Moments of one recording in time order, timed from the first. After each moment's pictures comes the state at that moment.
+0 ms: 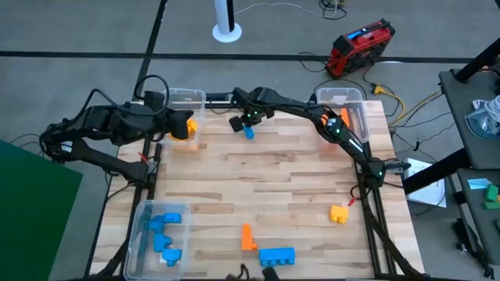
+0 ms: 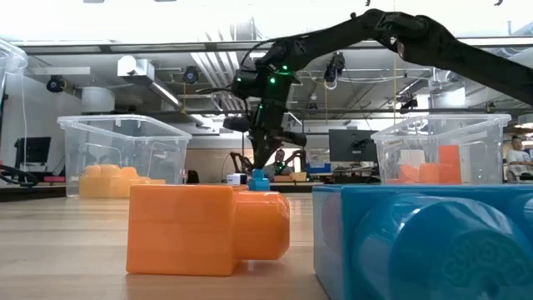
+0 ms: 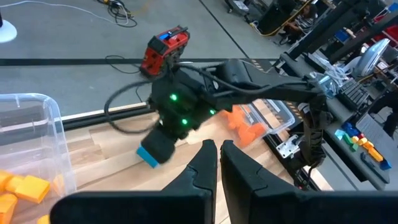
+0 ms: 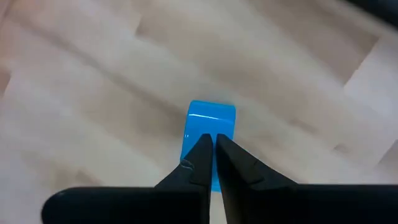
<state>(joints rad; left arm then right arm) -0.06 1.05 1.51 -1.00 -0.67 -0.93 -0.44 2.49 2.34 -1.10 0.01 0.61</state>
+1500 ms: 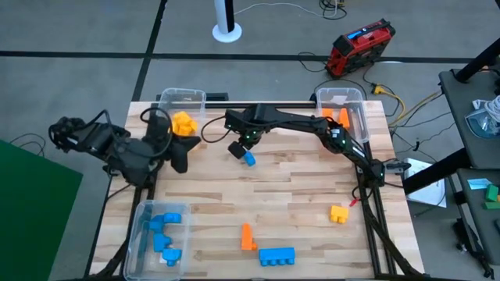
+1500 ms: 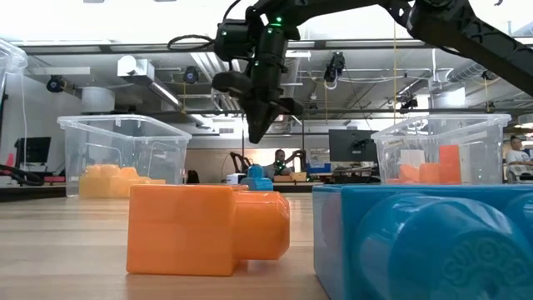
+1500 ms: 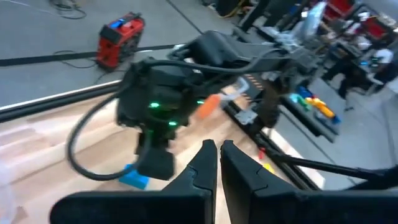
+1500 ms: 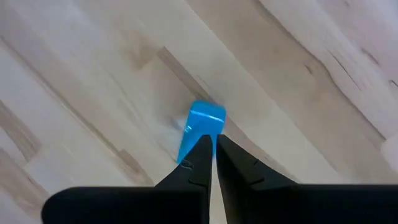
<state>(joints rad) -0.41 1.11 1.51 -0.97 -0.82 -1.01 -0.23 2.39 2.36 -1.29 0.00 0.49</state>
